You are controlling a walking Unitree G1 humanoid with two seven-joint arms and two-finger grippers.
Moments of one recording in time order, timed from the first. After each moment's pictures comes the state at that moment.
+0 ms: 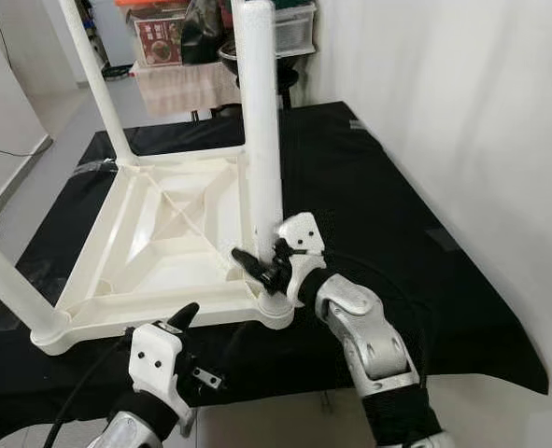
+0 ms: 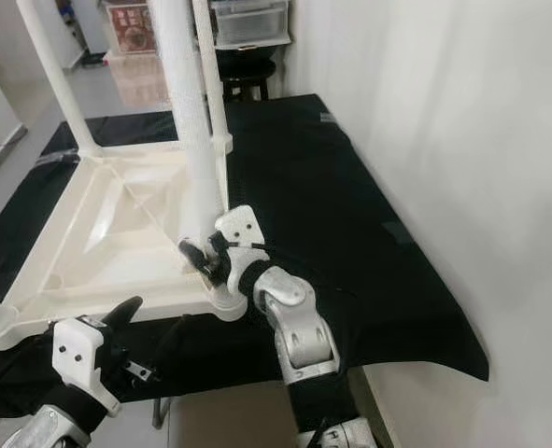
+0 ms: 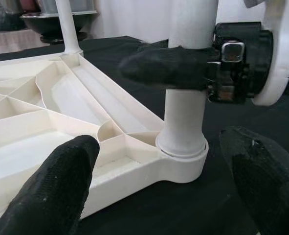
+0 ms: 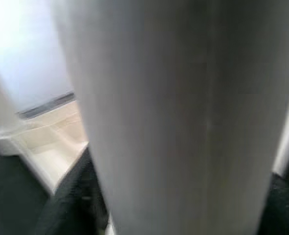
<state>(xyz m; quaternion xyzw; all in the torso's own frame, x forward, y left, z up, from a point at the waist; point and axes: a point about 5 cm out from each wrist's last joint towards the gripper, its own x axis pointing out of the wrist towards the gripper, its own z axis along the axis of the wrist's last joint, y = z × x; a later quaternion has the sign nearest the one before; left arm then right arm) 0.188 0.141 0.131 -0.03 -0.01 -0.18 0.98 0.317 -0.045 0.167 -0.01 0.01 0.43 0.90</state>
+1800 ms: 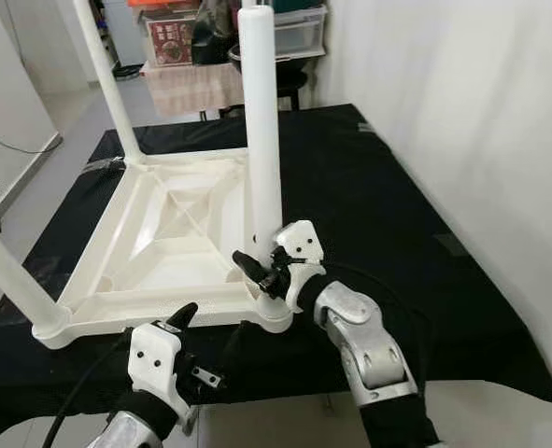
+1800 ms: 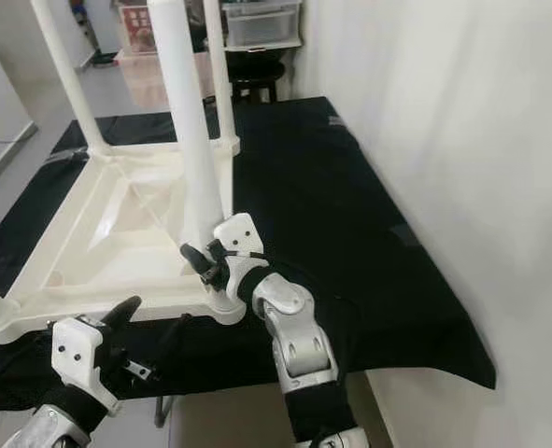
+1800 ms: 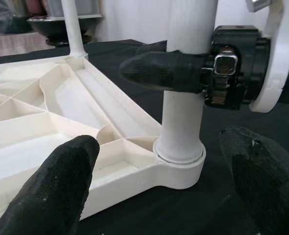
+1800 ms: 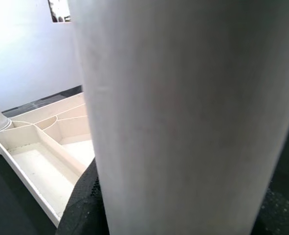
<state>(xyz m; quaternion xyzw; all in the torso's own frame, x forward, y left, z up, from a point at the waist) 0.187 0.140 0.130 -0.04 -0.01 -0.18 0.98 0.309 -0.045 0.160 -0.05 0.00 0.36 0.93</state>
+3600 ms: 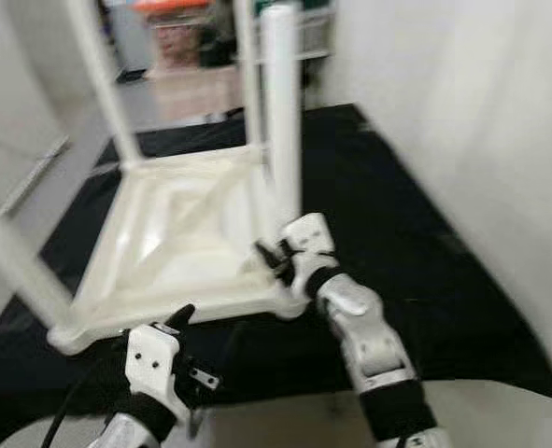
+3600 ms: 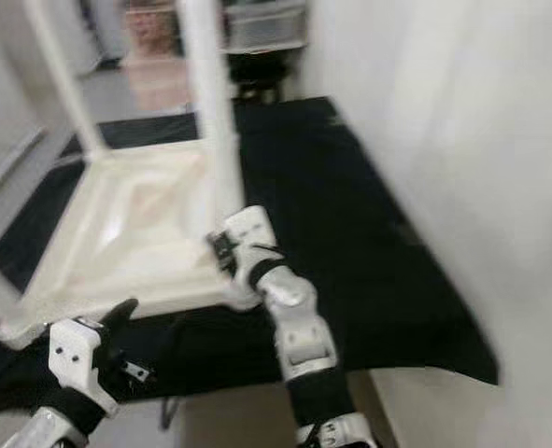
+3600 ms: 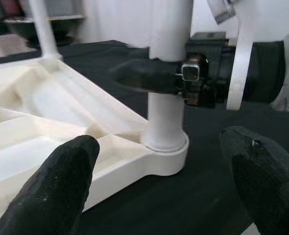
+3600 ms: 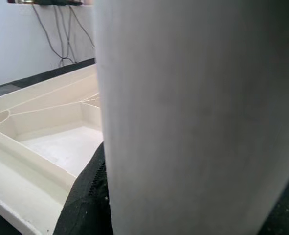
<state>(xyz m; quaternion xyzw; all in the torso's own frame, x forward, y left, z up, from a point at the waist) 0.186 0.138 0.131 -0.04 -0.01 -0.19 0.98 0.321 -0.043 0.158 -0.09 0.00 0.34 0.94</state>
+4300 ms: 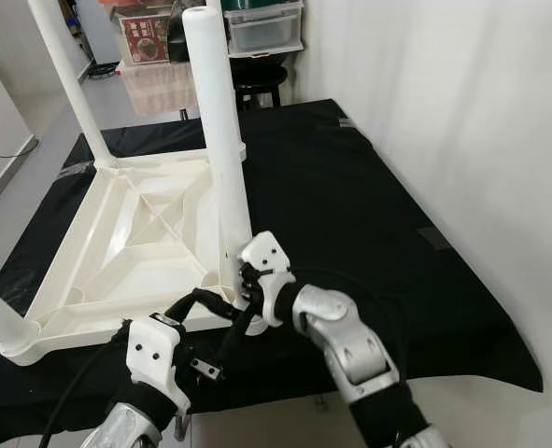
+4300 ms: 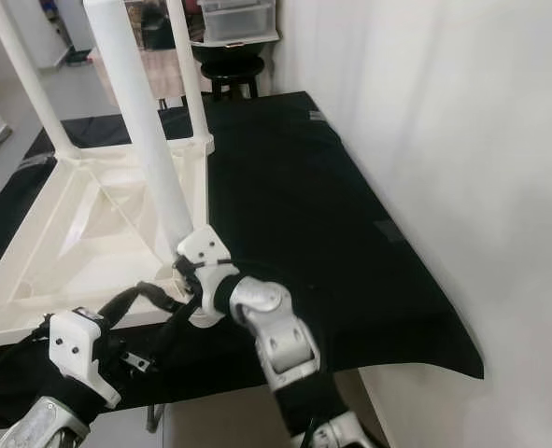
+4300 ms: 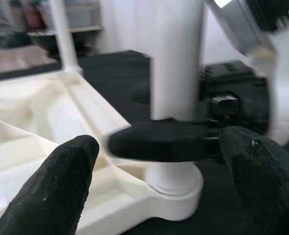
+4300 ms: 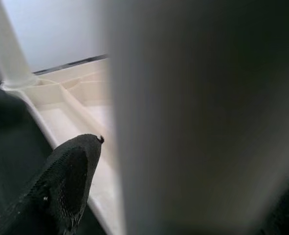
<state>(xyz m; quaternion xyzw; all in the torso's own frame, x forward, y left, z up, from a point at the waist) 0.196 0.148 0.141 -0.02 -0.04 -0.16 0.99 0.313 -0.028 0.156 -0.09 0.04 0.45 0.89</state>
